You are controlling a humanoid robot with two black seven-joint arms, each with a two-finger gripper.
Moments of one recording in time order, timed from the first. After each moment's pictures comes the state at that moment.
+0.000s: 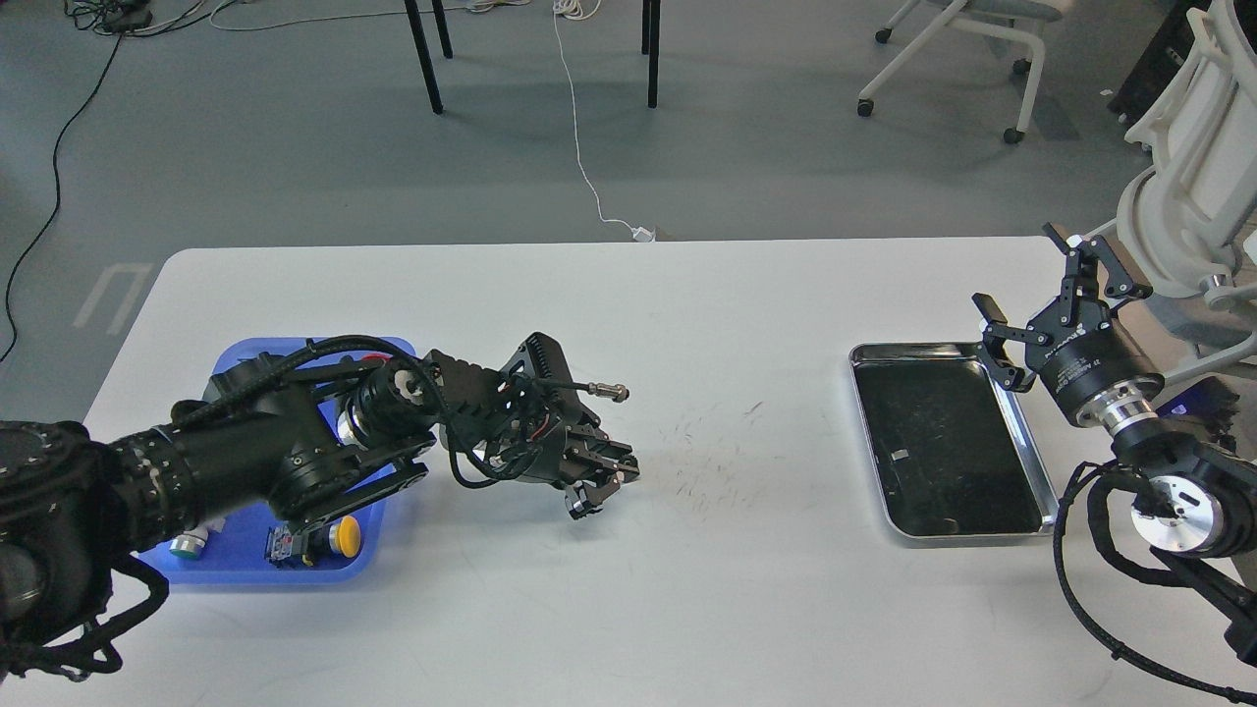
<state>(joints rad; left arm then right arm) -0.96 0.19 -0.07 -0.88 2.18 -0.16 -0.49 0.44 -0.65 0.64 1.09 -0.02 0.18 0.49</state>
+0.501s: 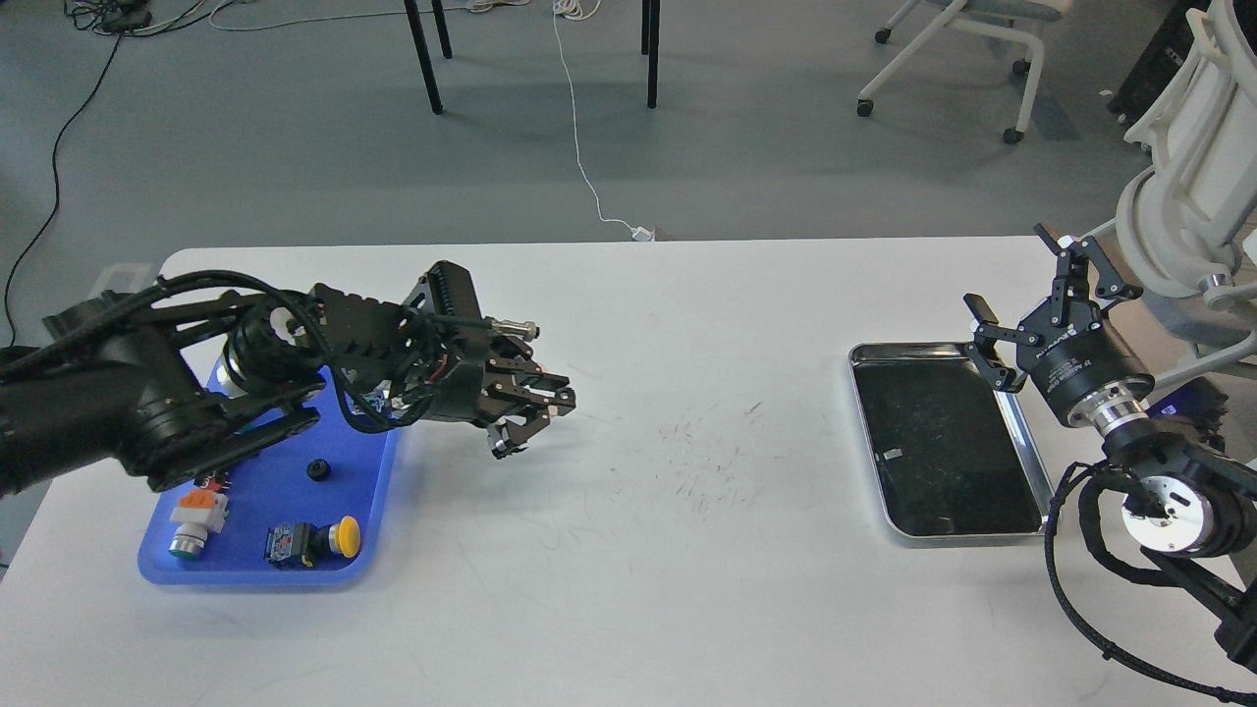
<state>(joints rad) -1.05 0.59 -0.08 -1.18 2.15 -0.16 -0.49 0.44 -0.63 0.64 1.09 -0.02 0.18 0.49</state>
